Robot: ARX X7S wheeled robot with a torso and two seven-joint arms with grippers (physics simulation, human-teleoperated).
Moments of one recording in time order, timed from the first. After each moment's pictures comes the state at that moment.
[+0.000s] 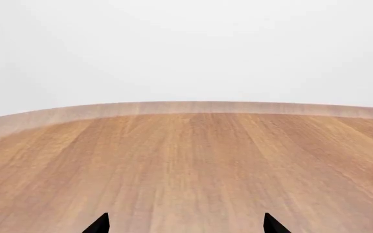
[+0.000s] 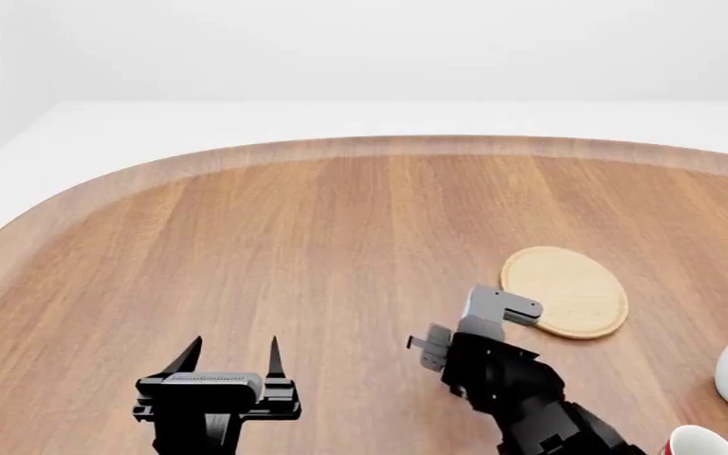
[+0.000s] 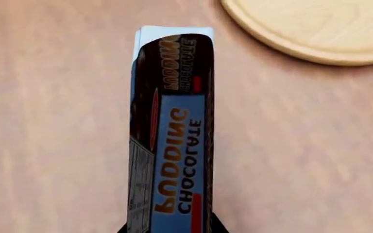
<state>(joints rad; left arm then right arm) -0.03 -0.23 0.26 0.01 -0.27 0.03 -0.23 0.98 0.00 -0.55 1.31 0.94 0.41 0.51</state>
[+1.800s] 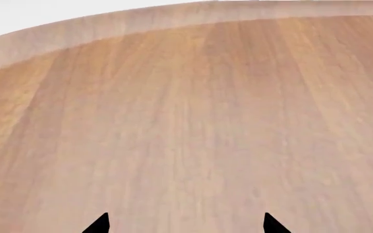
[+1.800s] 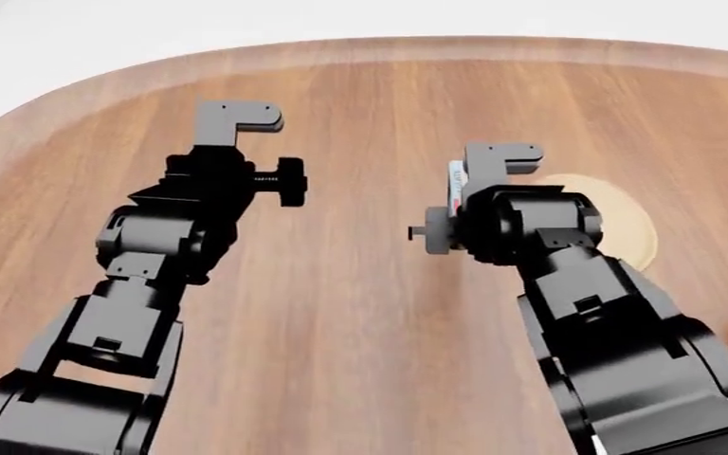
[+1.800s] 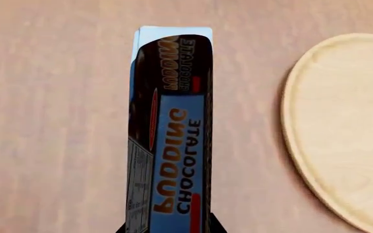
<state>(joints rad) -1.25 -0.10 0.35 -0.95 -0.40 -0.59 -0.13 1.41 0.01 -0.48 1.30 0.58 0.78 0.25</state>
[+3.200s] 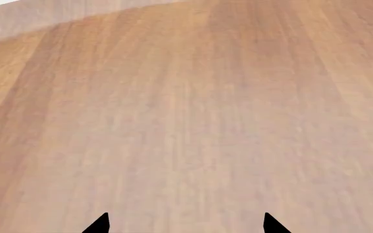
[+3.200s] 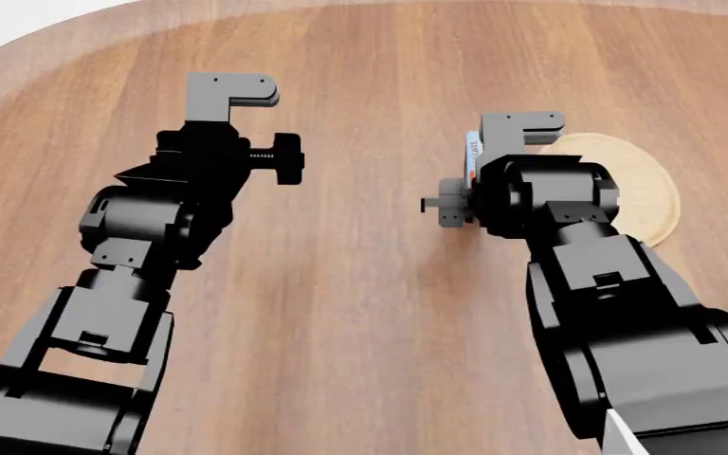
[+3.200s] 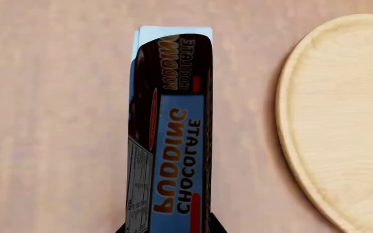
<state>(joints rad) -1.28 -0.12 0.37 -0.85 -0.43 -0.64 -0.18 1.48 0.00 -0.24 1.31 0.31 0.81 0.23</state>
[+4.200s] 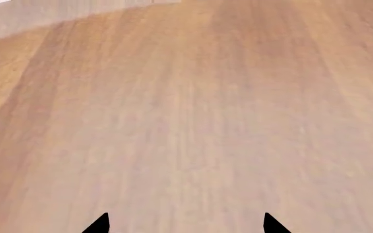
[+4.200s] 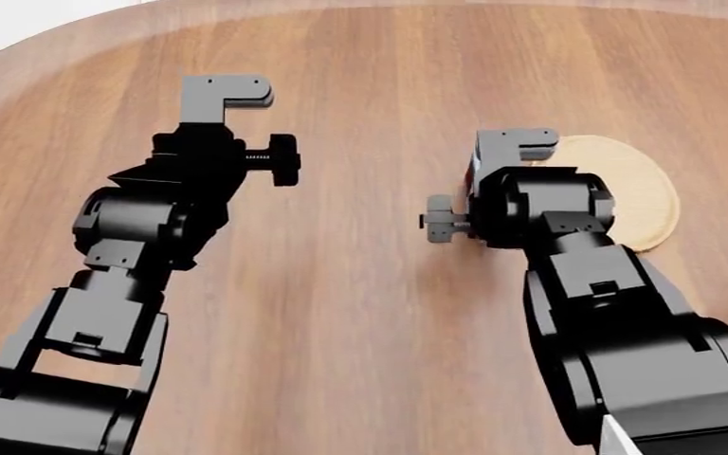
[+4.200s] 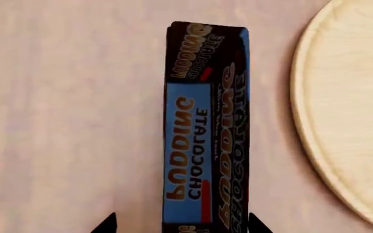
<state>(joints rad) -1.28 -0.14 0.37 -0.84 -0.46 -0.64 -0.18 1.45 0.00 -0.22 1.31 0.28 0.85 0.20</state>
